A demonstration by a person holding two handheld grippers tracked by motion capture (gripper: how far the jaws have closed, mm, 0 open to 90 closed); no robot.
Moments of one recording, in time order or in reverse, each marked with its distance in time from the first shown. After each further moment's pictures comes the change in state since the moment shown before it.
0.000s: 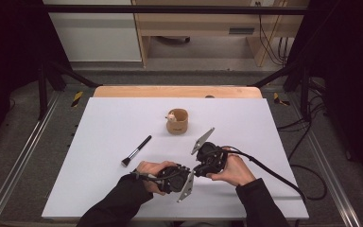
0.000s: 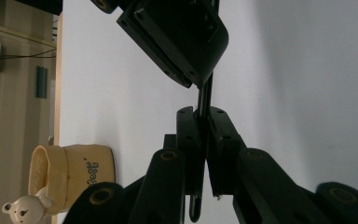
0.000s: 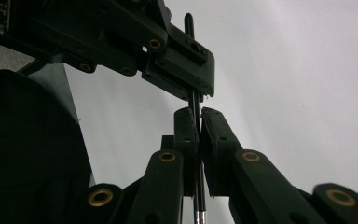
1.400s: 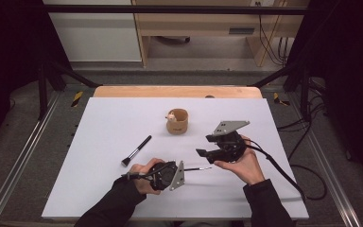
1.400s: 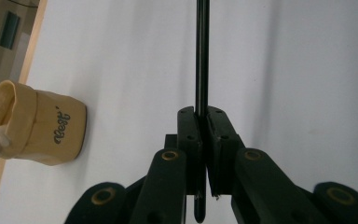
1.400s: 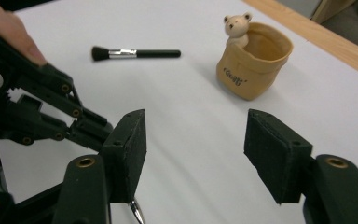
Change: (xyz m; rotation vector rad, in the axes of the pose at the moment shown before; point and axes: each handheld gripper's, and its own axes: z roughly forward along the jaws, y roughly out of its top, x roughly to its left) left arm 0.004 -0.025 -0.007 0.001 -0.066 -0.290; right arm -0.012 -0.018 -0.050 -0.441 -0.279 0.099
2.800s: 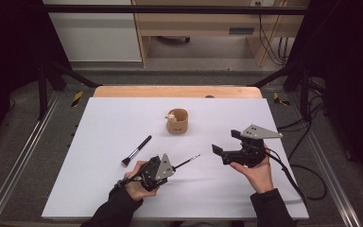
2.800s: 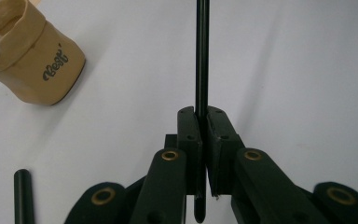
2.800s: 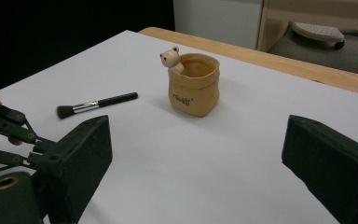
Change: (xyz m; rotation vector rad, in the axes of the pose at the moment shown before) left arm -0.001 -0.029 -0.007 -0.096 0.008 -0.407; right arm -0.019 -0.045 -0.026 -0.255 -0.142 0.217
